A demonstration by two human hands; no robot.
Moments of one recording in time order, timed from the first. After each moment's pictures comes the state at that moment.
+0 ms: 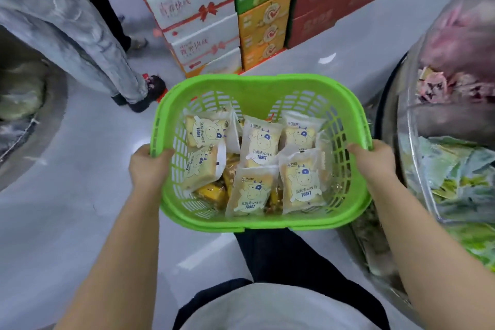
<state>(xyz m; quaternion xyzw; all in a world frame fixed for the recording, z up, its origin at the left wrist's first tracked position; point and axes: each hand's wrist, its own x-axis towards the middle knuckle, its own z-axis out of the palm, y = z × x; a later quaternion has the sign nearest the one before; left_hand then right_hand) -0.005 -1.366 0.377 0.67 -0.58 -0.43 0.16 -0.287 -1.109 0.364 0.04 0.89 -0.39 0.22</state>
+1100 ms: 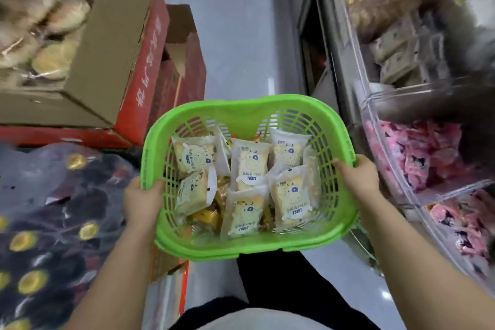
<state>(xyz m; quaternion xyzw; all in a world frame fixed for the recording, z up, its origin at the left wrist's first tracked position) -0.827 -1.719 0.346 0.33 -0.84 -0.43 -0.03 -0.793 -1.344 0.336 0.42 0.81 -0.40 0.02</state>
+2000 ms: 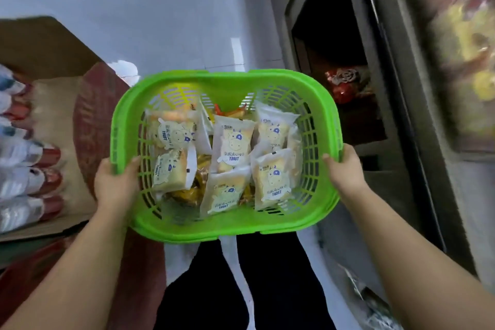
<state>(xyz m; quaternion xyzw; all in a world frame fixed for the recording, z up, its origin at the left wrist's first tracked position) -1.391 -1.599 0.075 0.29 -0.85 -0.42 -0.12 -1.282 -1.244 0.095 0.49 0.76 -0.42 0.06</state>
